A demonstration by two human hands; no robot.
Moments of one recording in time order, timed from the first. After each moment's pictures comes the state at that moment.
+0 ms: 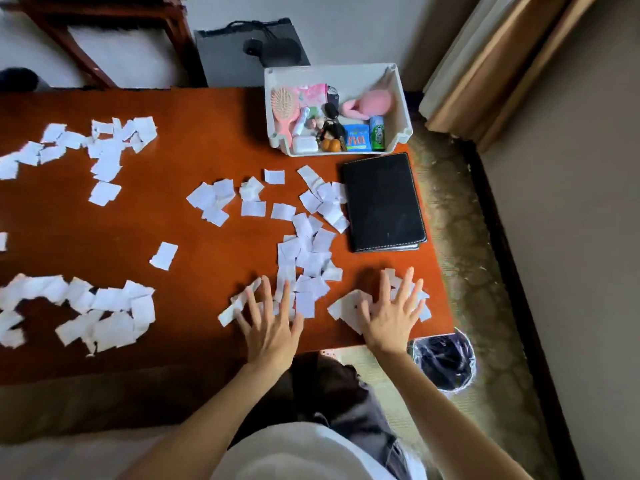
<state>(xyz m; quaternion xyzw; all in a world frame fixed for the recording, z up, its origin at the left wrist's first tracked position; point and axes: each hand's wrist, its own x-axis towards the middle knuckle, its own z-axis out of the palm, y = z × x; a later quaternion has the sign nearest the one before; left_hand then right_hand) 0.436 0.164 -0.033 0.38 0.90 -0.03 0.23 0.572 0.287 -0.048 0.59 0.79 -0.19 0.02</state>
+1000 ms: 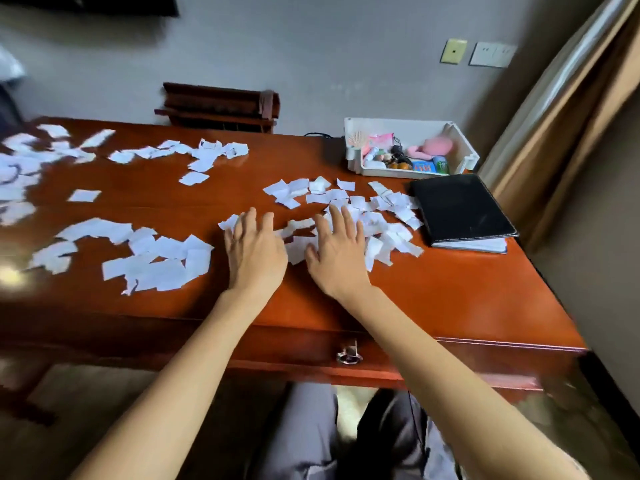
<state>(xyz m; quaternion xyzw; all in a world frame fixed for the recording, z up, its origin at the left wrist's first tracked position) 0.349 0.116 -0.054 0.30 0.93 0.22 -0.07 0.427 0.209 -0.061 0.25 0.94 -0.12 -0.18</state>
